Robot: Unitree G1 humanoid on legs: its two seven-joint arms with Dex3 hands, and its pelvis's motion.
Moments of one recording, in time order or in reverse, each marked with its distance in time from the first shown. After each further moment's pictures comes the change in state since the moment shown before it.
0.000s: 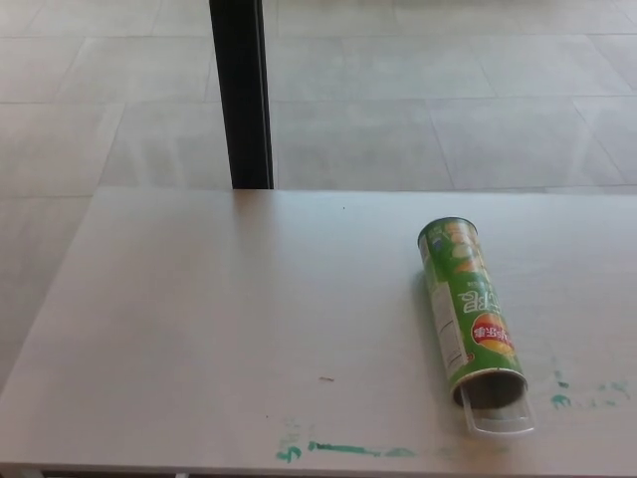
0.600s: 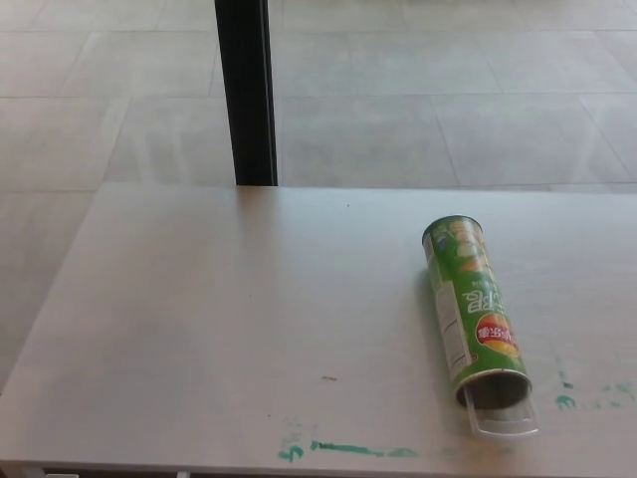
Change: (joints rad) left_arm -0.193 0.001 0.228 -0.521 -0.101 0.096 0.073; right_arm -0.241 -0.105 -0.221 -0.467 0.132 0.108 -0.029
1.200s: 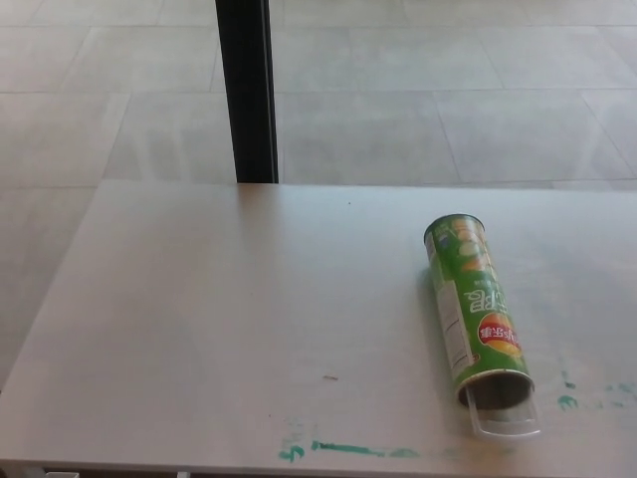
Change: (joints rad) left_arm -0.210 0.045 -0.127 -0.386 0.055 0.018 0.079; right_arm 0.049 0.017 0.230 -0.613 -0.015 0.026 0.019
